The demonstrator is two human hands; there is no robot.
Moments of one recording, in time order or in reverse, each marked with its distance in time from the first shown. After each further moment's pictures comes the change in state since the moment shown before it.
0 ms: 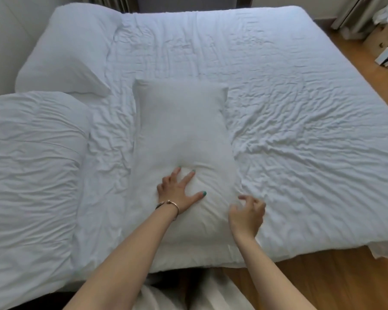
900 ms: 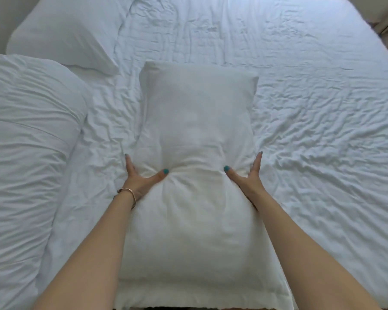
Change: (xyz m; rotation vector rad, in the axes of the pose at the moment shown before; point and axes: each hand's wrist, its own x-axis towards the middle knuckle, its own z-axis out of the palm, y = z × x) left_hand 0.101 -0.122 -0.001 -0.990 0.100 -0.455; right_hand 0.150 -0.074 0.076 0.373 -0.557 -0.122
